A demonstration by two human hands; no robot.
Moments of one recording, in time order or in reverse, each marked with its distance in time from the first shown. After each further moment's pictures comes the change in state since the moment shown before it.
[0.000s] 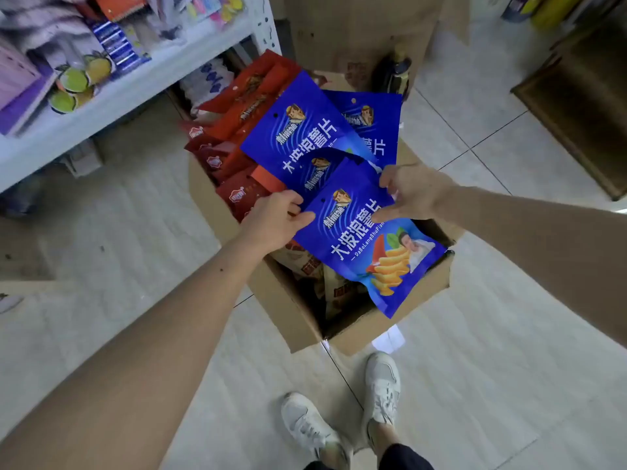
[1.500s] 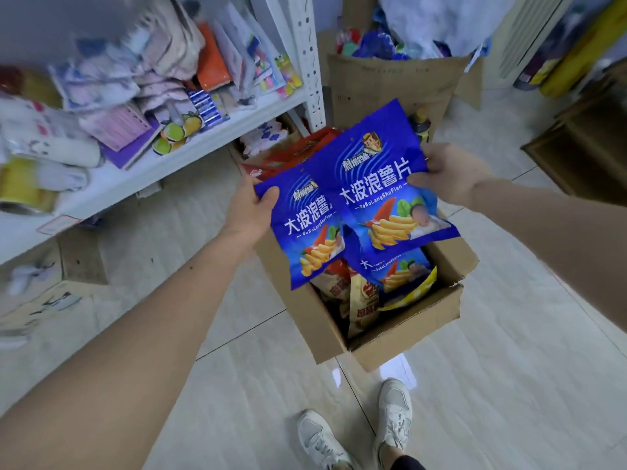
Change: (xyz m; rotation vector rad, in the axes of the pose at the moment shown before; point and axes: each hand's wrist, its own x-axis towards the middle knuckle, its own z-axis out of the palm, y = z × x) left_hand -0.063 0.018 -0.129 -0.573 0.430 -0.145; right_hand -0.052 -0.057 -0.115 0.499 0.300 0.000
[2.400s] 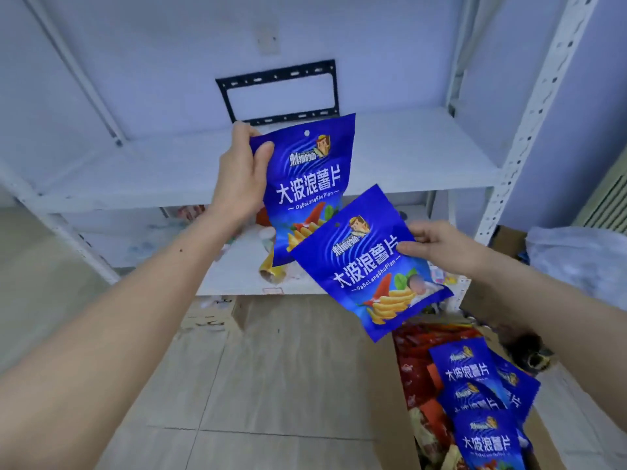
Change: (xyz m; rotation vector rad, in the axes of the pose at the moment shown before) left_hand -0.211 0.281 -0.434 0.251 0.762 0.575; right_hand -0.121 -0.444 -0.050 0.253 -0.528 -0.563
